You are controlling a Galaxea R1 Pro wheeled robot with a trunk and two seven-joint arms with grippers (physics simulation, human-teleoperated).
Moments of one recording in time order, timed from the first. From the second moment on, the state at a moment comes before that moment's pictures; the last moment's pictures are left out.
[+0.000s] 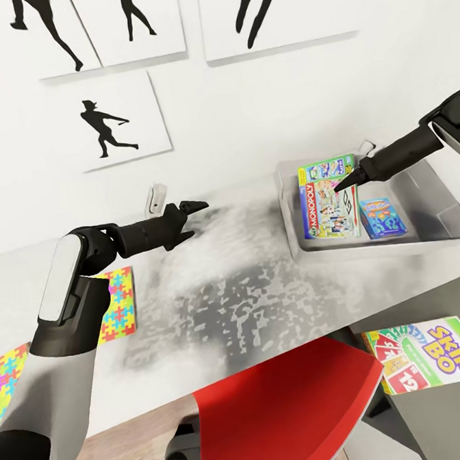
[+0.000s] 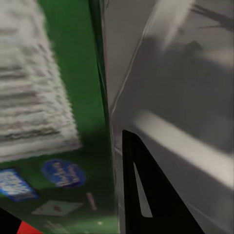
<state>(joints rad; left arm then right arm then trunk) -0.95 0.07 -0.16 -1.60 1.80 0.82 0.78 -1.83 -0.53 0.94 -0.54 -0.24 1.04 1.39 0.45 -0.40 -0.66</state>
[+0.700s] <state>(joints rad) -0.95 0.07 -0.16 -1.60 1.80 0.82 0.78 -1.82 -0.53 0.94 -0.54 -0.24 1.04 1.39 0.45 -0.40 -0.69</state>
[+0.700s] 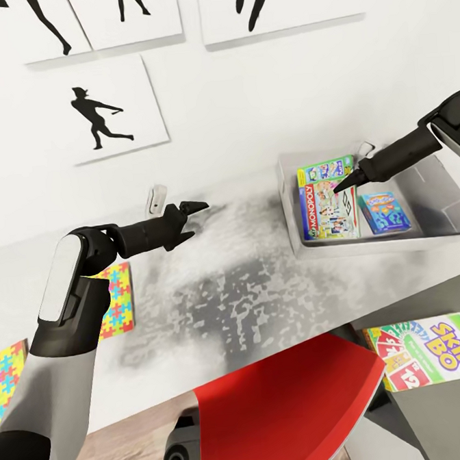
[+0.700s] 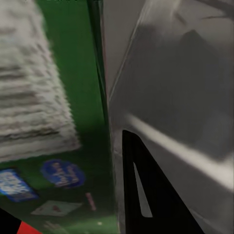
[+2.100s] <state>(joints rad) -0.95 0.08 -0.16 -1.61 1.80 0.82 0.78 -1.83 -0.53 0.94 -0.55 -0.24 1.04 1.39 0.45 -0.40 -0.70</state>
